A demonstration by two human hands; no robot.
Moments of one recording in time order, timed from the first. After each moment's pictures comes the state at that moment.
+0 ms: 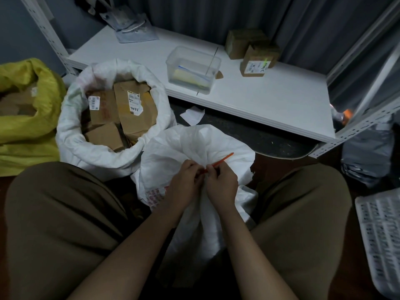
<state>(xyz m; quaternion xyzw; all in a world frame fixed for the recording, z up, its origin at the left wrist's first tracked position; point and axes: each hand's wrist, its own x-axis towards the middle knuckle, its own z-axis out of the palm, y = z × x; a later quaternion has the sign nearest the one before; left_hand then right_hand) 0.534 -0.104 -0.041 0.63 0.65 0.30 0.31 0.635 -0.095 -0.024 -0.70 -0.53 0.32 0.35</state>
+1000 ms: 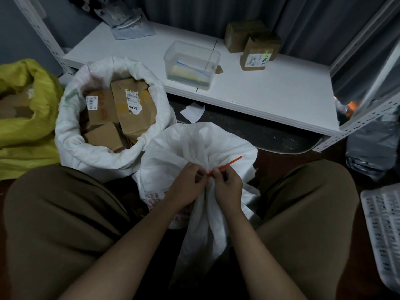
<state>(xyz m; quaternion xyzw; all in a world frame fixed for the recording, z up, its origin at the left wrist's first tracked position) 0.531 -0.094 -0.056 0.61 0.63 0.30 0.37 0.653 -0.095 -0.057 -0.68 -0.50 0.35 0.41</state>
